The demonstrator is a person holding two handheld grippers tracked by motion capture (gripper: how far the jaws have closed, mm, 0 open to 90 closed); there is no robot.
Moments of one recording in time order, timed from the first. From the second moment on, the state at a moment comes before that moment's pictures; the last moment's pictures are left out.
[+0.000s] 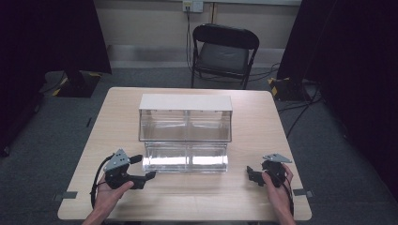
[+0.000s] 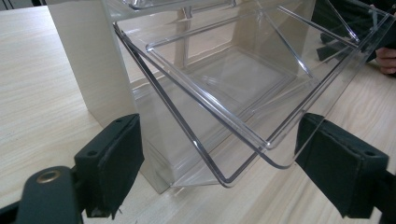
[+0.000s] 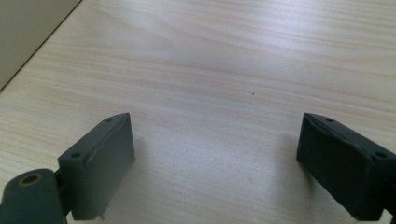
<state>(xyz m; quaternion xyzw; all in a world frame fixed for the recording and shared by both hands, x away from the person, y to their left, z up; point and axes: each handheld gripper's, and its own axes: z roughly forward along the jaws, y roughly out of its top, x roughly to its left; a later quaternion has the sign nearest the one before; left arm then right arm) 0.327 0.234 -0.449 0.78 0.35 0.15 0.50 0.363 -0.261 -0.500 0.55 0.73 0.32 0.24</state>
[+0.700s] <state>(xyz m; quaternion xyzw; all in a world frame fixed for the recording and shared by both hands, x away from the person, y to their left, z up) 0.329 0.233 -0.437 0.76 0.36 0.16 0.51 0.363 -0.261 -0.500 0.55 0.73 0.32 0.24</state>
